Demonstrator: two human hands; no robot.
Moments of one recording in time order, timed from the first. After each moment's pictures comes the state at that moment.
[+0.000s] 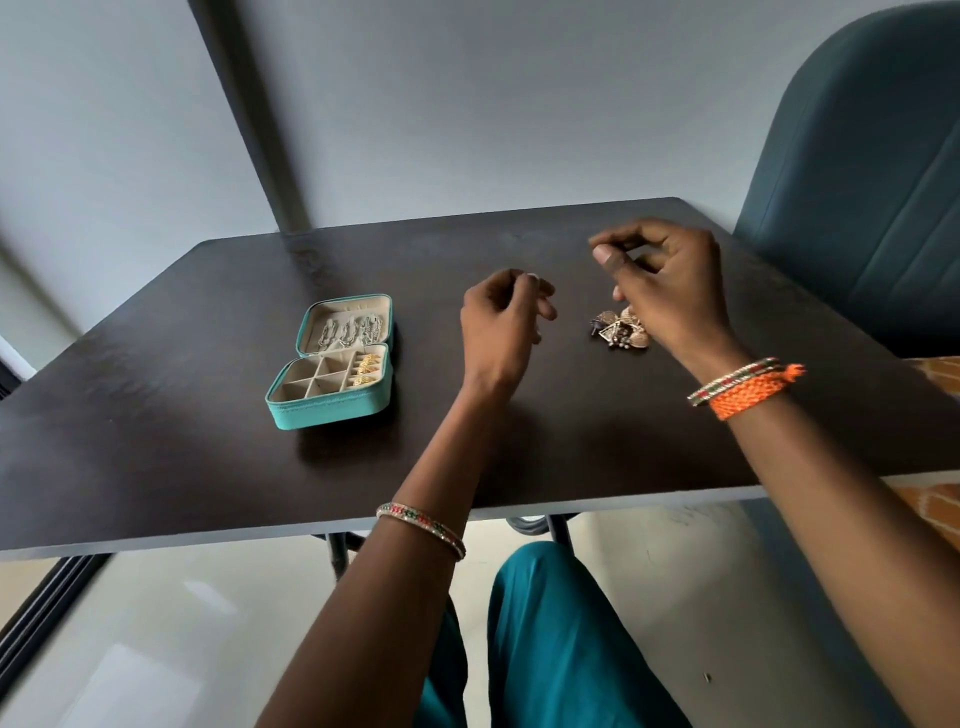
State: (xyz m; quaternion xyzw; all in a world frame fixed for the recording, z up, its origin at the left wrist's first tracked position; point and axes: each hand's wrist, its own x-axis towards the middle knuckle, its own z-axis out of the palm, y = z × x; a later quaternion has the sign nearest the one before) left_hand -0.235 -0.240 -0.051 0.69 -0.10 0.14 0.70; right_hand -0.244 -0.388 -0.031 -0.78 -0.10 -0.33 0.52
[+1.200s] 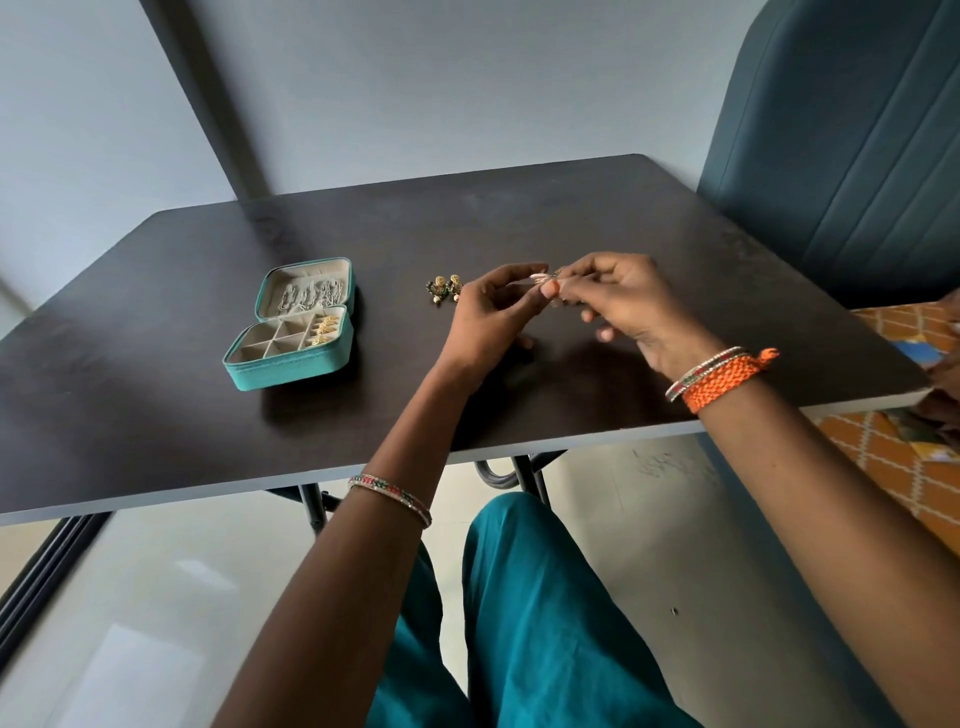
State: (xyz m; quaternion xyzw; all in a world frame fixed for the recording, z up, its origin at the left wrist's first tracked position) left_hand -0.250 -0.254 -0.083 0.71 -0.19 0.00 0.68; right_hand -0.276 -0.403 -0.062 -0.78 0.03 -0.10 0.62
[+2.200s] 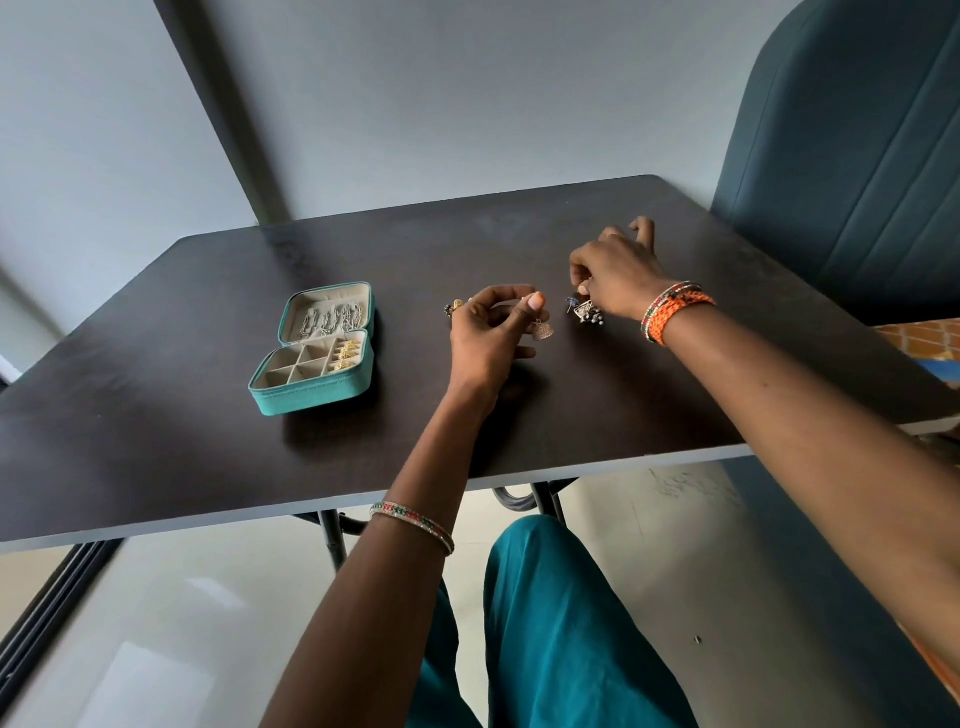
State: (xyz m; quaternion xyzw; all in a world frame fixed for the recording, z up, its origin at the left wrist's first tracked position) left_hand -0.246 -0.247 -0.081 0.68 -0.09 0.04 0.72; right_hand -0.184 -0.420 -0.055 -0.98 -0.07 -0.17 0.03
